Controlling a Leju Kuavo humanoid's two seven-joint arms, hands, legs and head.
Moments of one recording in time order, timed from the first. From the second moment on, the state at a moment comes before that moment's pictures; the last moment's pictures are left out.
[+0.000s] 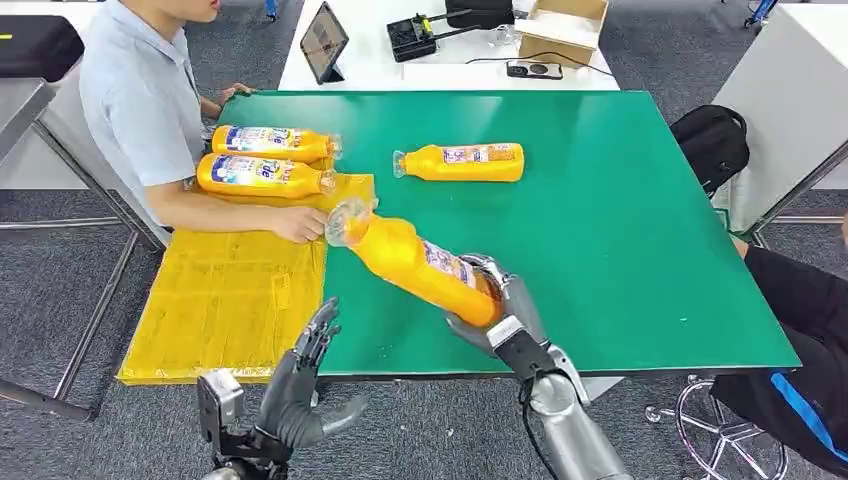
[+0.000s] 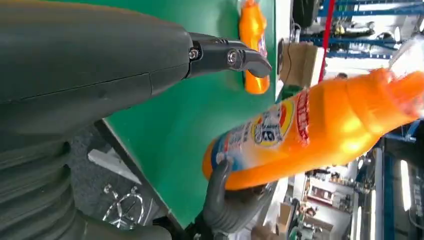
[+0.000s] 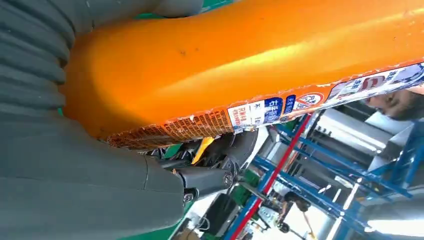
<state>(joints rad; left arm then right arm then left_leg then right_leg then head) 0.14 -0.09 -0.41 -1.57 0.07 -0.17 -0.46 -0.21 0.09 0.17 -1.14 0.32 -0.08 -0.62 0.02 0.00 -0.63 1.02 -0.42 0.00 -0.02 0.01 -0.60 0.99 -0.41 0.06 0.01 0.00</state>
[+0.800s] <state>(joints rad) 0.03 -0.17 -0.45 -1.55 0.37 -0.15 -0.40 -0.19 0.15 0.57 -1.18 0.34 -0.24 -0.66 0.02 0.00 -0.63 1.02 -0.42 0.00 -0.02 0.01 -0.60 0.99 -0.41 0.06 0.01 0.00</state>
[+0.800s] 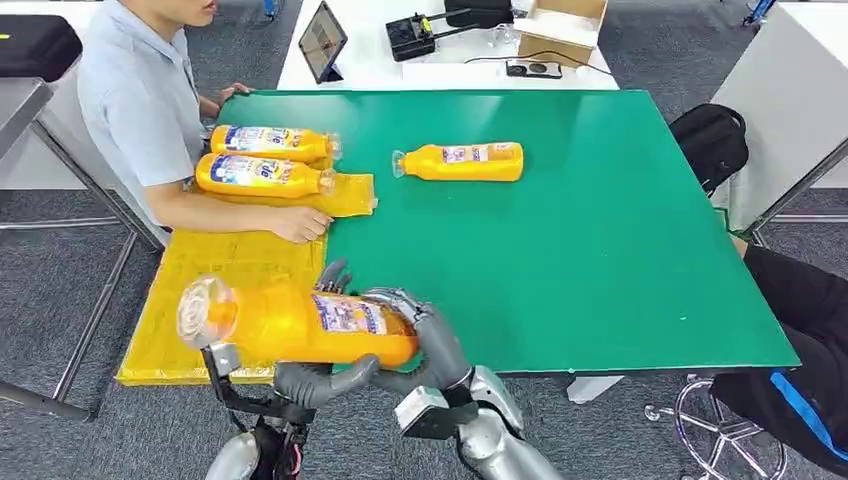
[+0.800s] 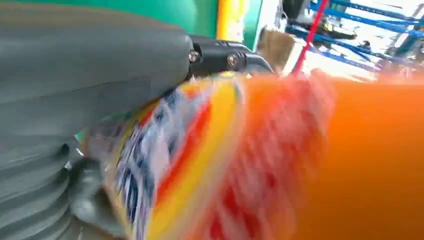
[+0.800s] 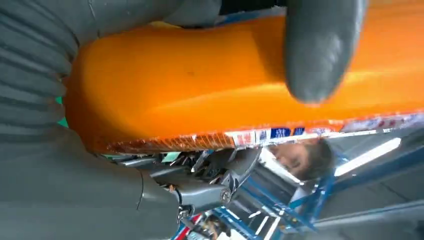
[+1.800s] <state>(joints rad) 0.07 -0.16 -0.39 -1.61 0.44 -0.22 -0.43 -0.17 0.14 0.60 -1.08 0.52 -0.30 -0.66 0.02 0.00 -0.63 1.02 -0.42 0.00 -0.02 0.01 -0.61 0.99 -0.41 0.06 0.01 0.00</state>
